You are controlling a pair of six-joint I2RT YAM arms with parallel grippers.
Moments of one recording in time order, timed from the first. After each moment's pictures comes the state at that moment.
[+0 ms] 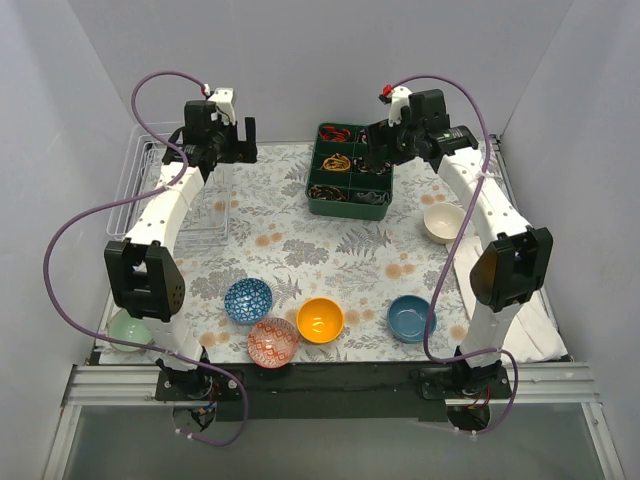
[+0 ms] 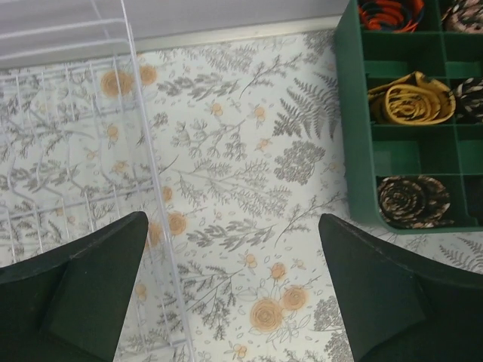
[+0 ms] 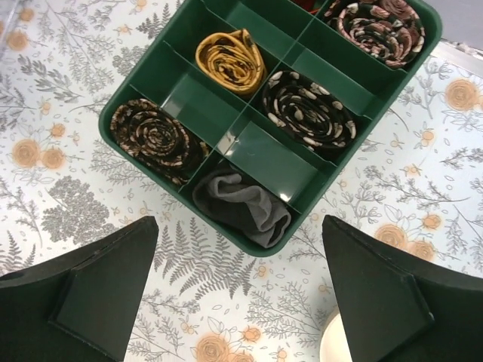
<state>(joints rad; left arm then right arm) -0.15 1.77 1.71 -0.45 0.08 -0.06 0.33 1.84 1.87 -0.66 -0.21 -0.07</state>
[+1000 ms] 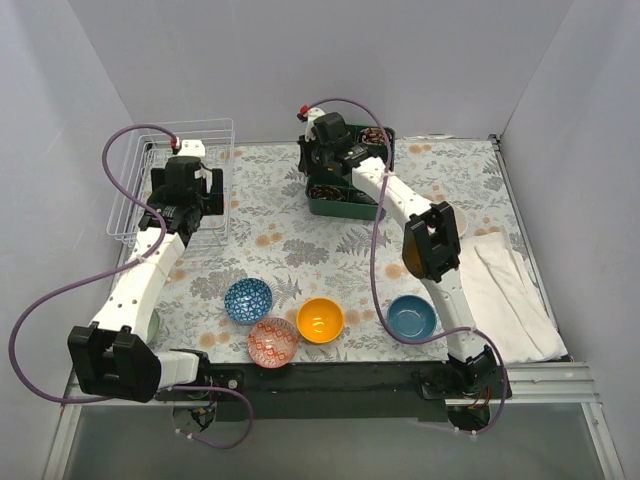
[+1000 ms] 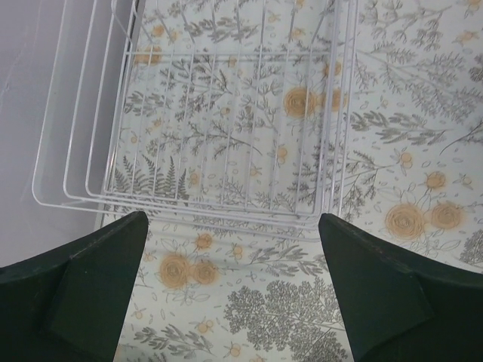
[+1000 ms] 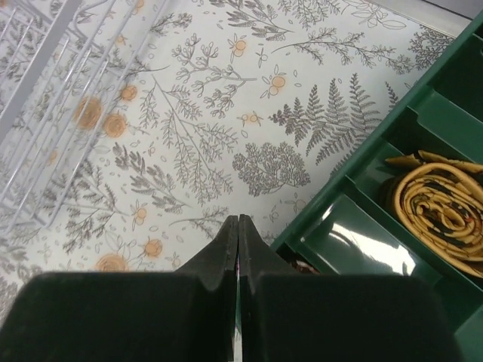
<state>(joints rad) -0.15 1.26 1.18 -0.49 -0.40 0.01 0.61 2.36 2.26 -0.45 -0.17 0.18</state>
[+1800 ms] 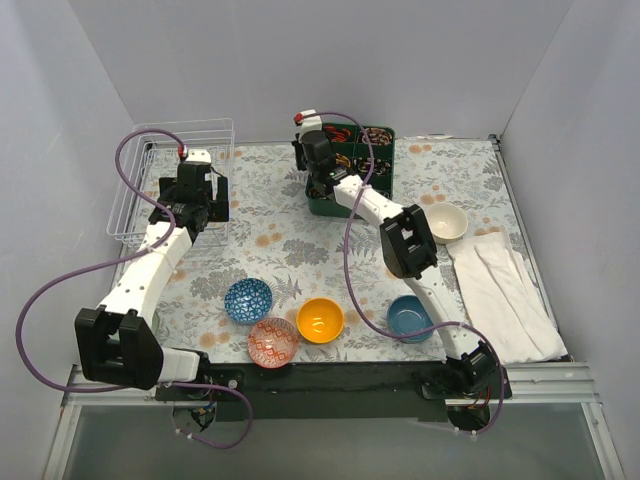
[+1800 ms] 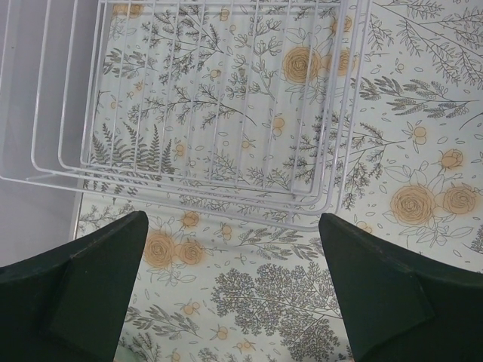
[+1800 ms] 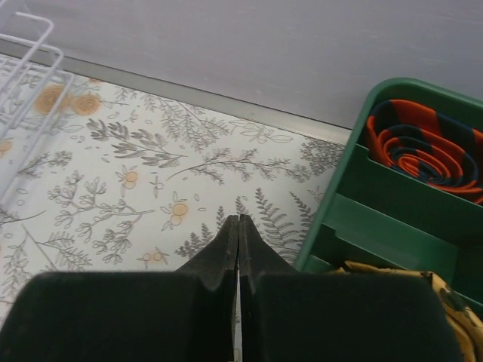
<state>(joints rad) -0.17 1.33 1.14 -0.53 -0.43 -0.06 0.65 2.62 2.35 0.02 0.24 0.11</state>
